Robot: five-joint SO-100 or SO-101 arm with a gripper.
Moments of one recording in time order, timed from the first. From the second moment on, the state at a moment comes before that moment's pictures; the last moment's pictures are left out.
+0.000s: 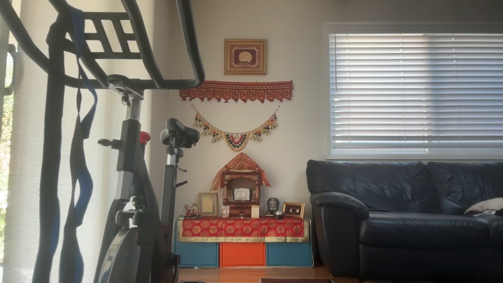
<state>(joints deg) -26.3 104.1 100.3 76.0 15.6</state>
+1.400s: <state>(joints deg) -26.0 104.3 106.8 73.4 13.0</state>
